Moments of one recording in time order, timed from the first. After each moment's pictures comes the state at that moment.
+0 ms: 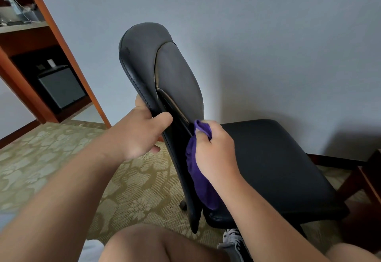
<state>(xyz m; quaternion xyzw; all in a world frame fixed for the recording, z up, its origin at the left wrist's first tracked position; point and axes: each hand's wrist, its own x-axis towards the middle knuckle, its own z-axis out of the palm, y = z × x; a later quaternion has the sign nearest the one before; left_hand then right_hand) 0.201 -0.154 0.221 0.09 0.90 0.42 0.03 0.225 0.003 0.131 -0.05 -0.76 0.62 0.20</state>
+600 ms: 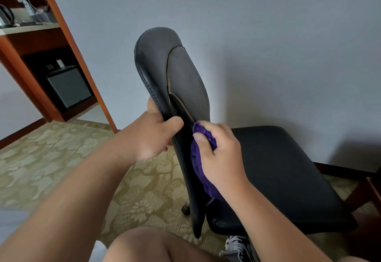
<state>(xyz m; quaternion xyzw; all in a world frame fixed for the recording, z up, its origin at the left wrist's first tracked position) 0.200 -0.157 0.225 0.10 0.92 0.38 0.04 0.219 0.002 0.118 0.07 -0.77 0.54 0.32</state>
